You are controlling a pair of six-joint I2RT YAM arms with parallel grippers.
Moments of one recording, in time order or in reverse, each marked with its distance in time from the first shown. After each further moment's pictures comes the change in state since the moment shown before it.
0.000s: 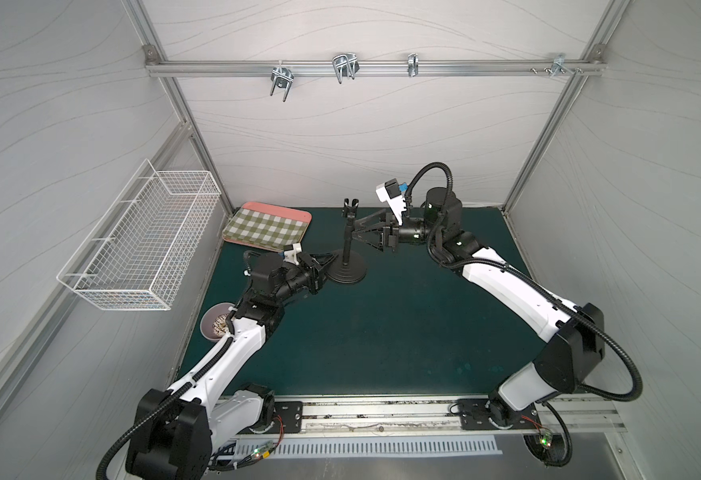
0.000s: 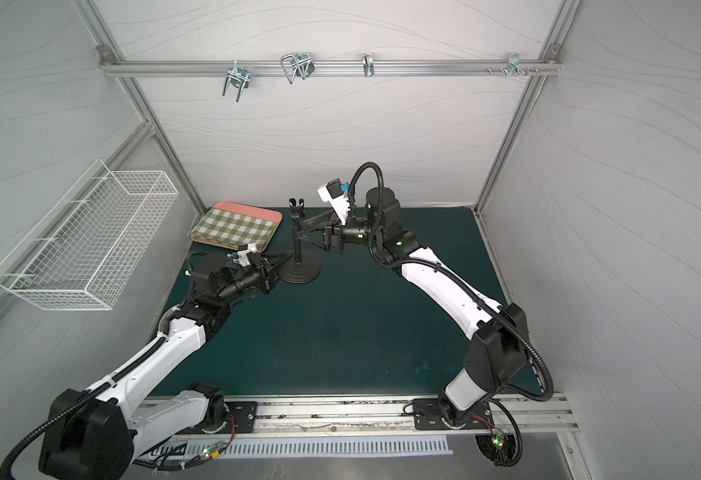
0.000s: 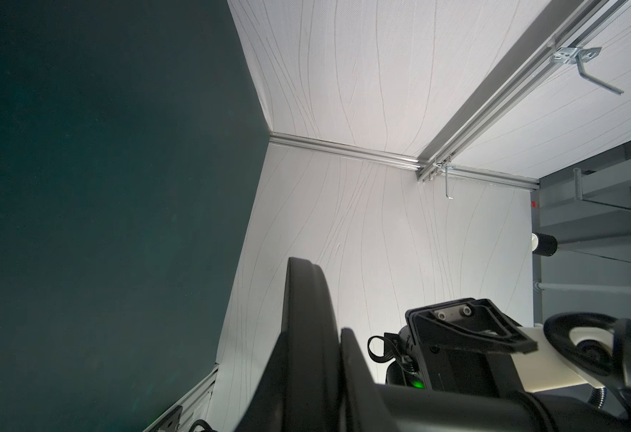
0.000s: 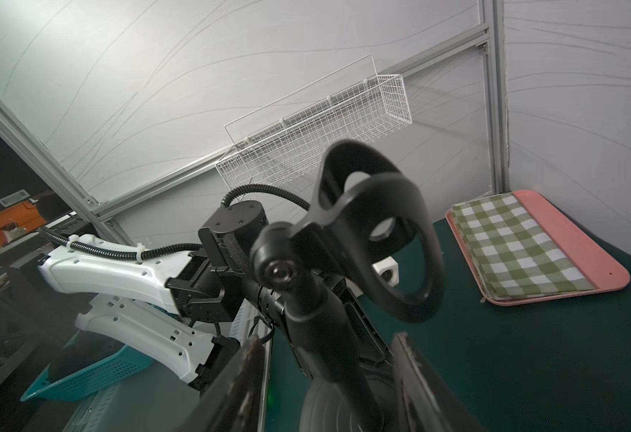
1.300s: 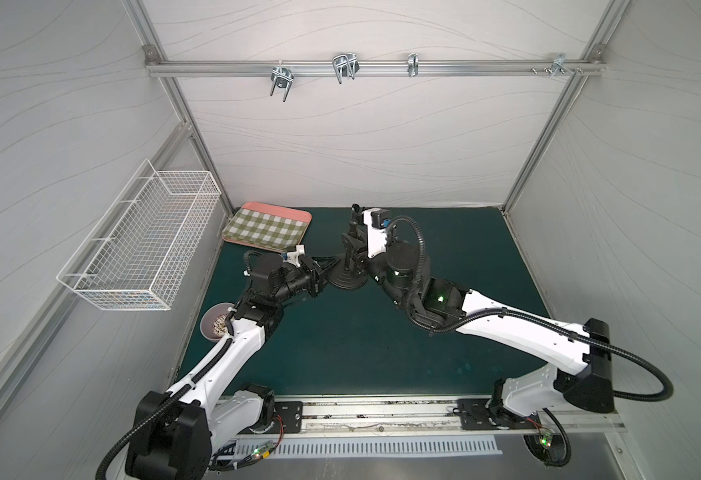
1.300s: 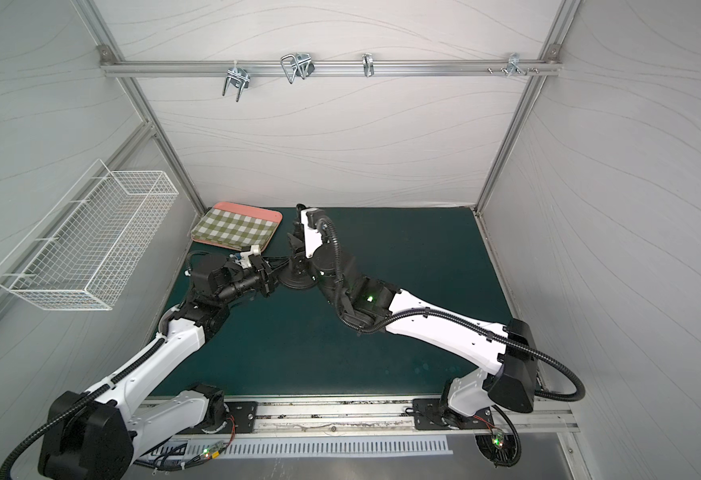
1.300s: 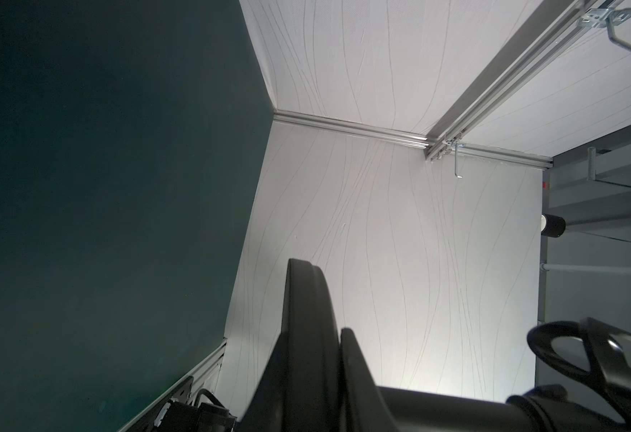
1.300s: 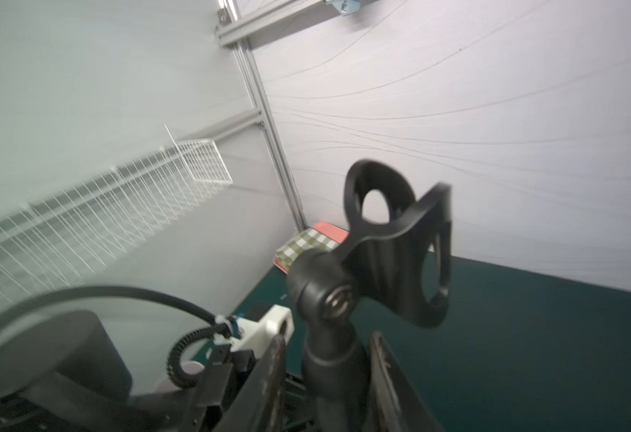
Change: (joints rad) left arm 0.014 -0.008 -0.002 -0.016 0.052 0.016; right arm 0.555 -0.106 -0.084 -0.040 1.469 -0.026
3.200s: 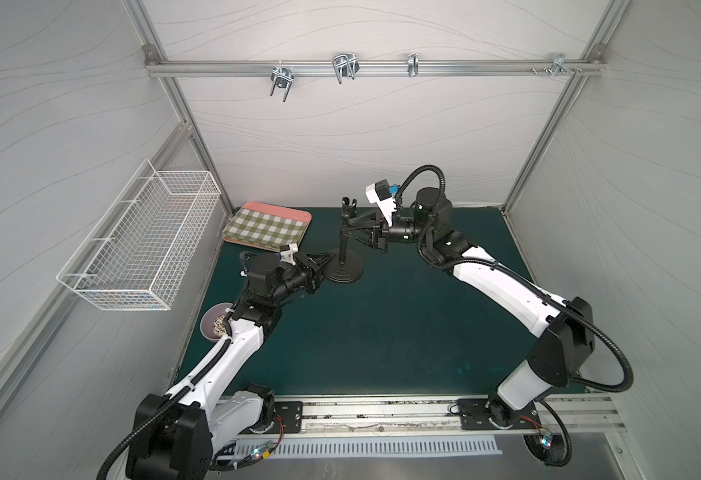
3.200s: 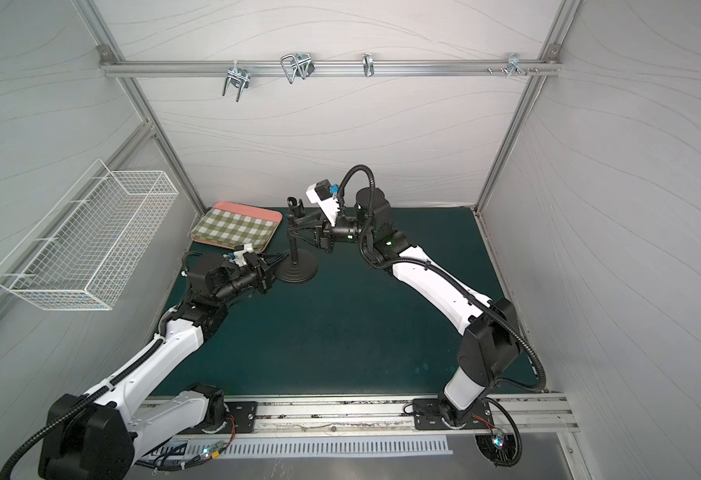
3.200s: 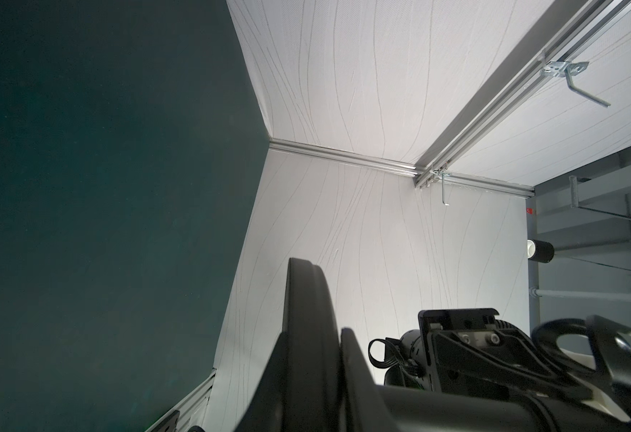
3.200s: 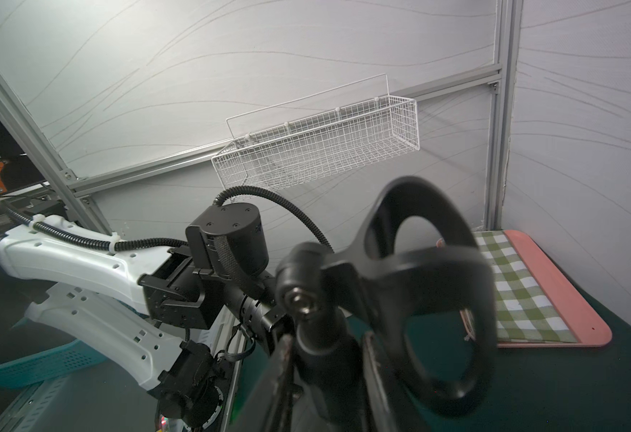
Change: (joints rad) left arm 0.011 -0.009 0.000 -0.006 -0.046 -0.021; right arm -0.494 0.145 0.122 0.072 -1.388 -0.110
